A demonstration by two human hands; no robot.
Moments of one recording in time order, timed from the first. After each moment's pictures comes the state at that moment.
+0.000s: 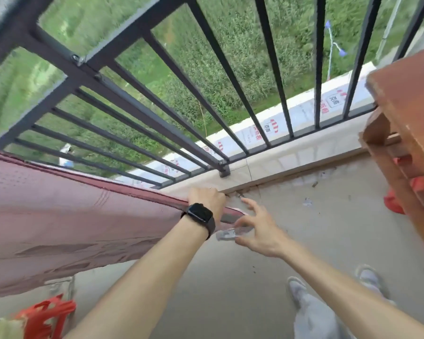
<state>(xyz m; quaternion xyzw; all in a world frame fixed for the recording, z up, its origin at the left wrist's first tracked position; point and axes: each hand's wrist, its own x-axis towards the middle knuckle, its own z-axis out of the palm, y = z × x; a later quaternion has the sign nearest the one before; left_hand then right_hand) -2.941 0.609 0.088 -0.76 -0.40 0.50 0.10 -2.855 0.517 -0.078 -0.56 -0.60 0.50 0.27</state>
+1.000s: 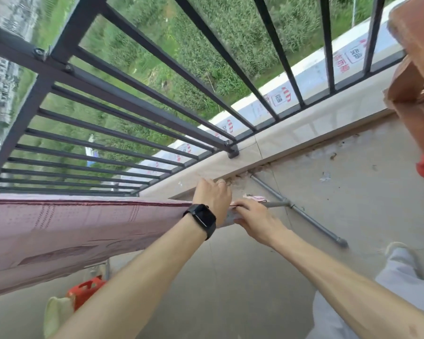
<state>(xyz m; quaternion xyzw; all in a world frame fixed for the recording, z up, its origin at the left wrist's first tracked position) -2.996 0.486 0.097 -0.78 -0.29 0.52 0.19 -2.956 0.405 -0.096 -0.52 -0.67 0.41 0.32</state>
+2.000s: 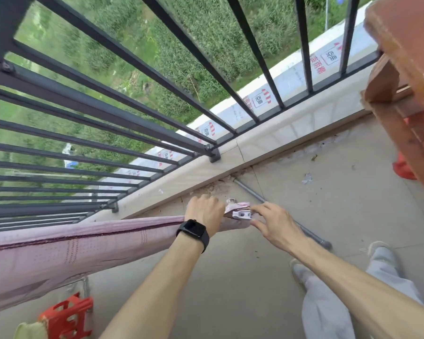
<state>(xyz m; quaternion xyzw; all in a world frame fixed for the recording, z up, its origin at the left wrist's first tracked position) -3.040 0.388 0.100 -0.82 -0.36 0.44 0.07 -2.917 0.281 -0.056 -0.63 -0.58 0.40 0.32</state>
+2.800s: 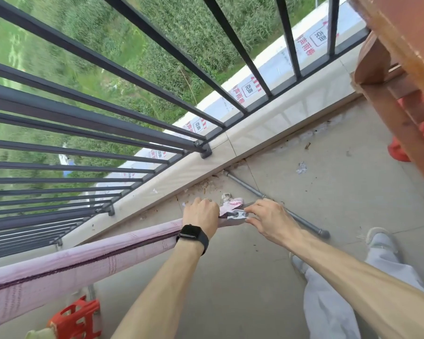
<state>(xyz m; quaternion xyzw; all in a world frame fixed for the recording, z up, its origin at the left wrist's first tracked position) -3.049 0.389 0.036 -0.78 -0.46 0.42 0.02 -2.906 0.287 -0.073 -0.62 -0.60 0.37 0.34</state>
